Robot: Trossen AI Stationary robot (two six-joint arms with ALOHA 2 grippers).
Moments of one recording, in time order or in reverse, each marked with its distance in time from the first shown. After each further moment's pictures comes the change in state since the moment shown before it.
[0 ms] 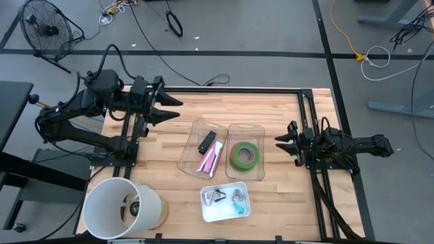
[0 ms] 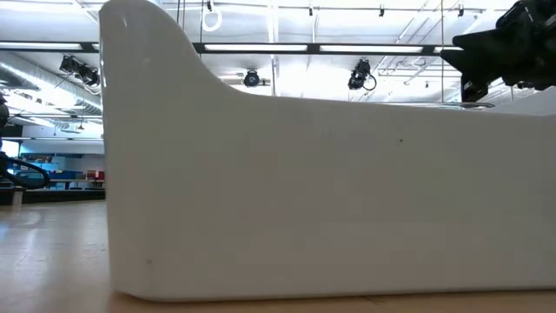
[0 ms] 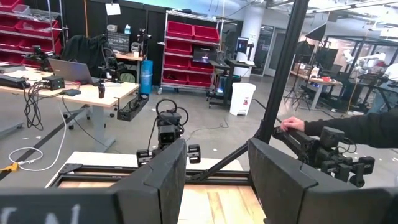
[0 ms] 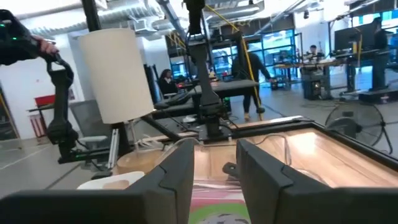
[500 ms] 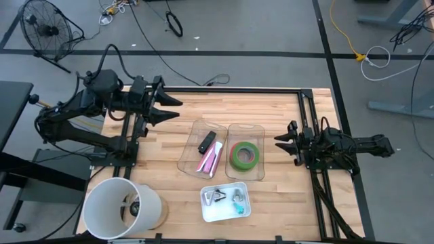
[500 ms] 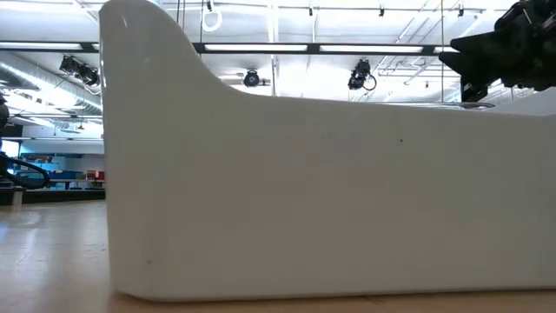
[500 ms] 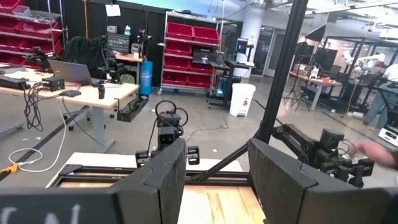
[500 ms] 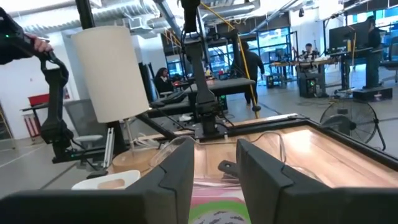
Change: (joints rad) left arm 0.000 -0.005 0.000 -0.001 0.000 0.000; right arm -0.001 0.009 0.000 -0.003 0.011 0.000
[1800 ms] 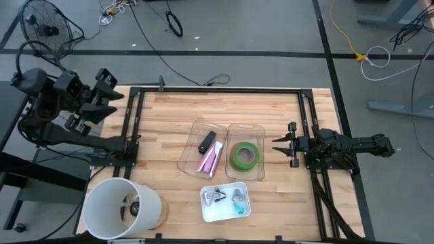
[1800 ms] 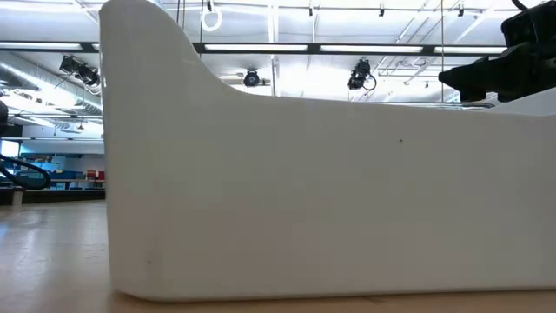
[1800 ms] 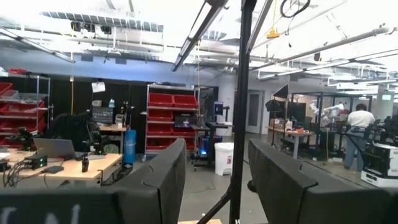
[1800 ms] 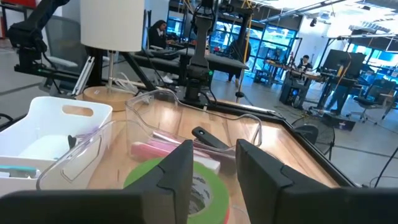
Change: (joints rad) left arm -0.057 -0.300 0.001 -0.001 0.000 0.000; right arm 0.000 0.011 0.000 -0.133 -0.007 -0.367
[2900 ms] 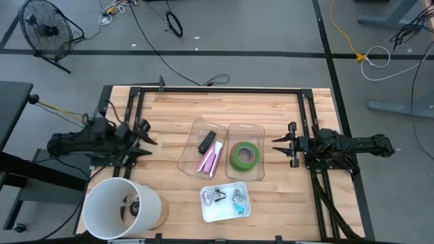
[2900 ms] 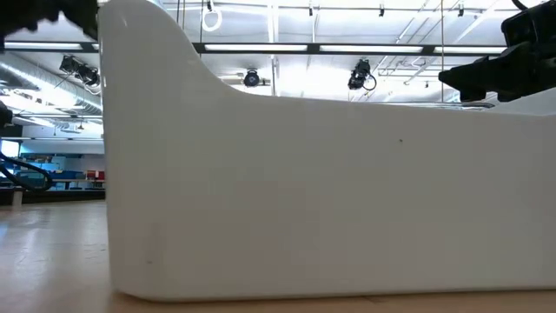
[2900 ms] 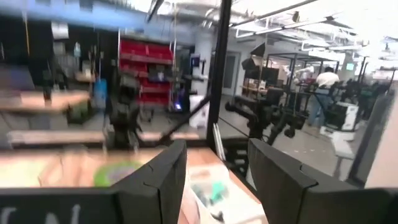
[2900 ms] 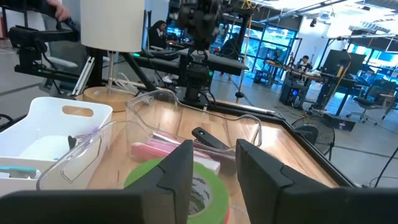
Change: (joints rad) left arm -0.028 -0.661 -1.144 0.330 0.106 -0.013; right arm 0.000 0.000 0.001 0.001 0.000 0.000
